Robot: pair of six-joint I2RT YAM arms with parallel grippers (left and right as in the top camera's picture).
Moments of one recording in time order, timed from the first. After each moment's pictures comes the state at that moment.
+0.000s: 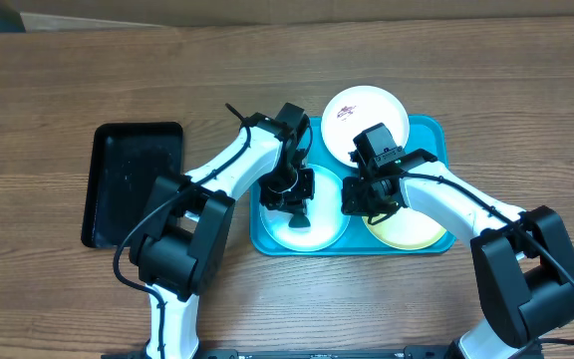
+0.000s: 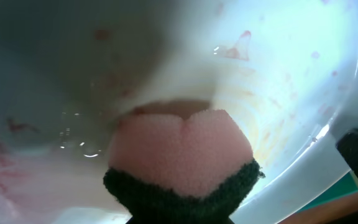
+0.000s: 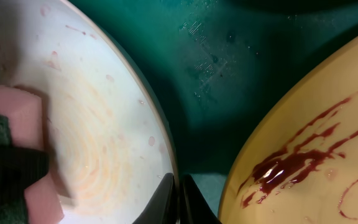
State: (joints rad) left arm -0.48 2.09 1.45 -1.00 0.37 -0.44; right arm 0.43 1.79 1.05 -0.62 -0.25 0.44
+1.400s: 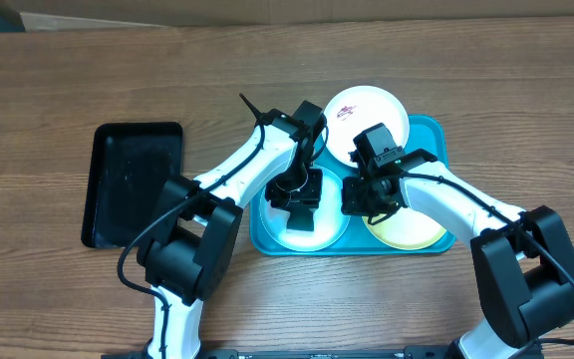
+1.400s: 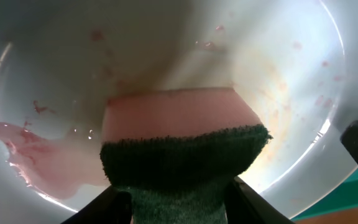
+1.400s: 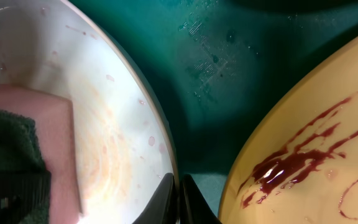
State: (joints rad) left arm -0.54 2.09 1.53 -1.08 0.22 -0.45; right arm 0.43 1.79 1.05 -0.62 -0.25 0.44
